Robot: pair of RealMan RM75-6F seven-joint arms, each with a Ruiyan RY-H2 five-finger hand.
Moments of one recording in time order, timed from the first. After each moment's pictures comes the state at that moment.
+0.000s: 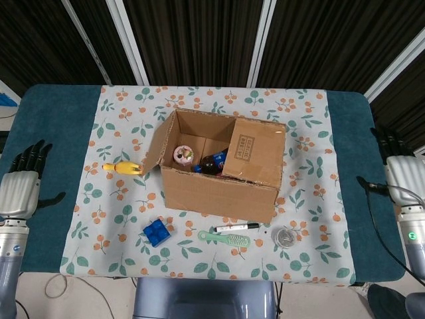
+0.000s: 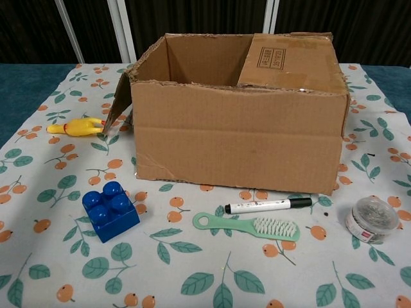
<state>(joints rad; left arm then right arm) -0.46 -1.11 0.03 -1.75 1.13 1.53 0.17 0.35 -1.00 0.32 -1.59 -1.34 1.21 0.05</state>
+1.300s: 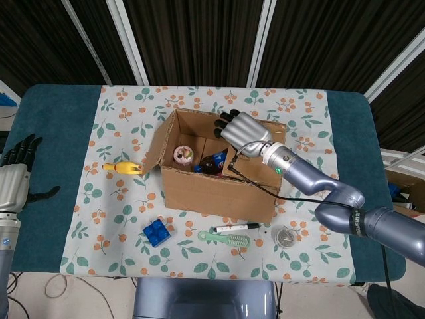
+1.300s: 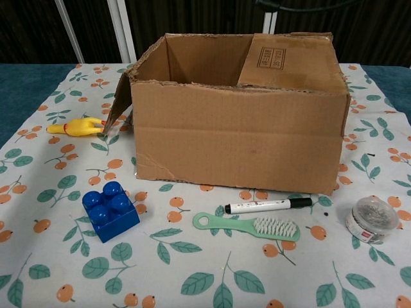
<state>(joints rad) -0.38 -1.07 -0.13 -1.73 1.15 1.38 0.08 1.13 -1.18 0.31 -1.40 -1.43 0.52 -0.06</state>
